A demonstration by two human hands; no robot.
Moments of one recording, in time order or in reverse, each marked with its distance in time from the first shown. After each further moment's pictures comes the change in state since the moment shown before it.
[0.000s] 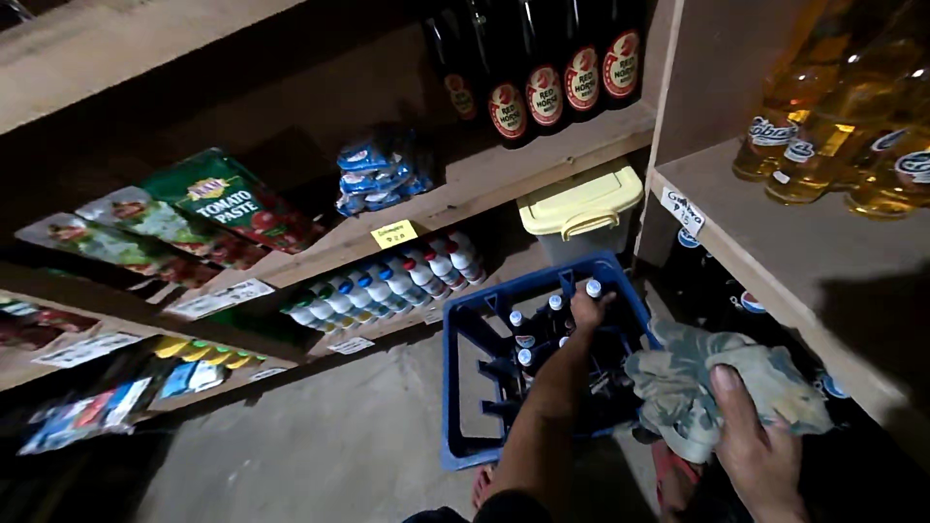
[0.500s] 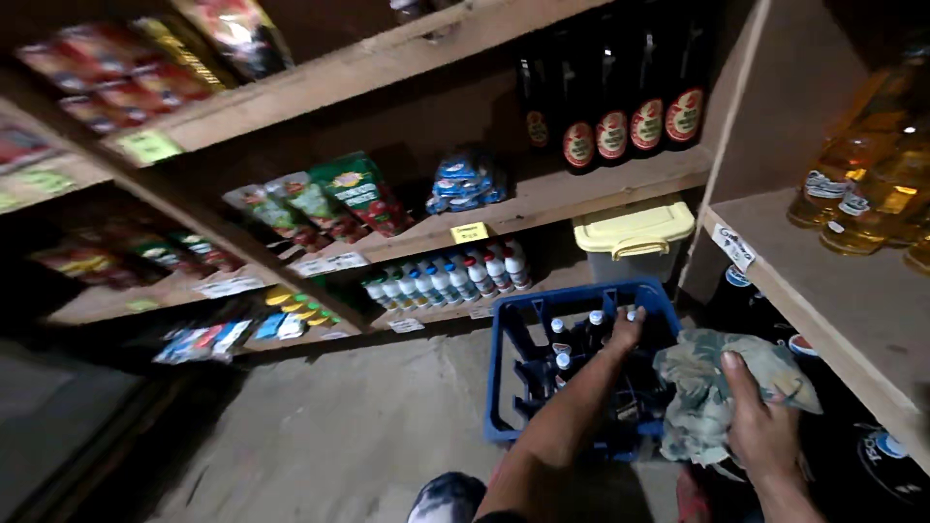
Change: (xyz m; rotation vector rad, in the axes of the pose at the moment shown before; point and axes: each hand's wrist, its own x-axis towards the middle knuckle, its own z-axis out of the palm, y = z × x) left_hand -0.067 0.024 -0.044 -0.557 -0.195 -0.091; right_hand 0.005 0.006 0.009 -0.090 -0.032 0.127
